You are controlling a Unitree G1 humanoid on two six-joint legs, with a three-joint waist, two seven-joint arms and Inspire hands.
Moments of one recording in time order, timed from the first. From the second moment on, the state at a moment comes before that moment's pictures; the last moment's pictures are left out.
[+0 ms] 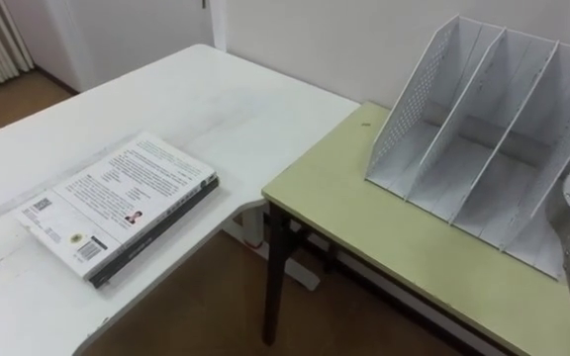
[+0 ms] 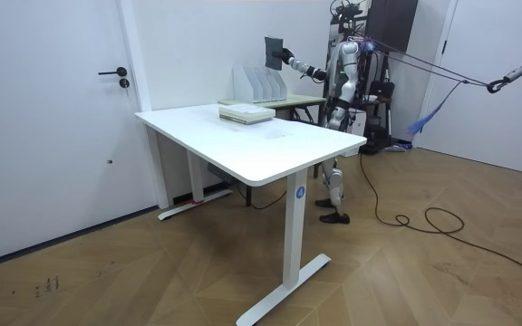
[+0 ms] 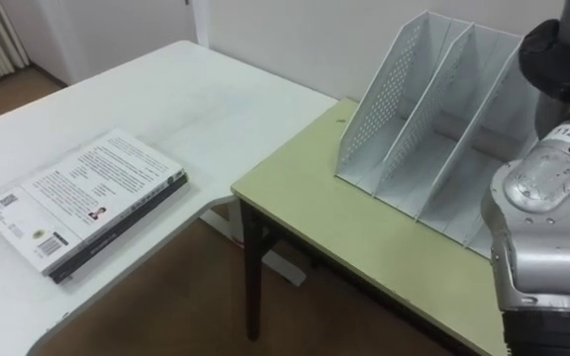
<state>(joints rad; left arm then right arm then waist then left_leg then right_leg) 0.17 0.23 -0.02 1.06 -0.25 0.04 -0.33 -0.51 -0.39 -0.18 0.19 0.08 0.04 -0.79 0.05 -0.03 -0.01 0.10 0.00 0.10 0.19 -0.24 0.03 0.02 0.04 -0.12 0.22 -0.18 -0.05</state>
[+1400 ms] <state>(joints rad) 0.17 0.26 -0.01 1.04 -0.27 0.12 -0.33 -0.69 -0.53 -0.17 0.62 0.38 0.16 -0.67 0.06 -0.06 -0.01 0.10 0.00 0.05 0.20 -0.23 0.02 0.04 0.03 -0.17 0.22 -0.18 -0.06</state>
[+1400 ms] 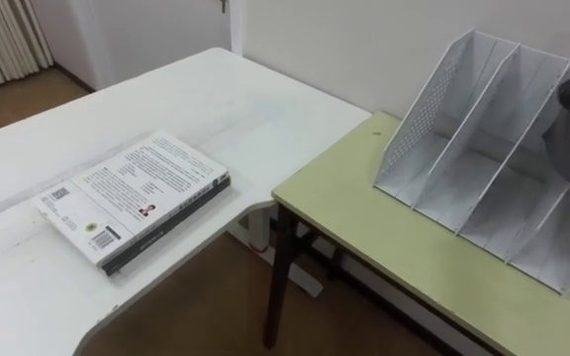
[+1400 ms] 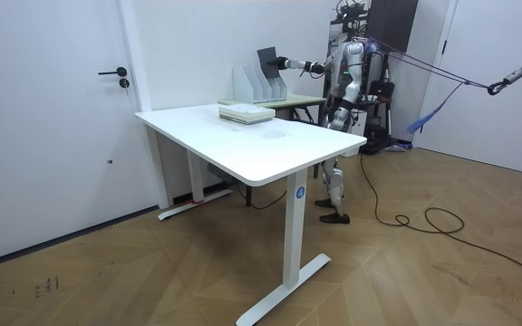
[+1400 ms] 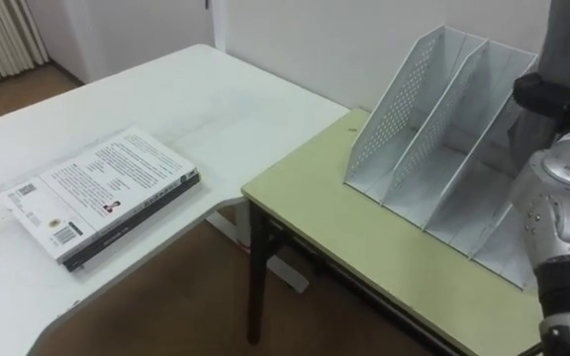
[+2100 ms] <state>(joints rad) 0.17 0.29 -0.01 1.04 -0.28 0.12 -0.29 -0.69 -0.53 -0.14 0.65 0.38 0.14 -0.74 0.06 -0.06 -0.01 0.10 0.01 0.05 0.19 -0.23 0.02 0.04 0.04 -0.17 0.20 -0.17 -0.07</state>
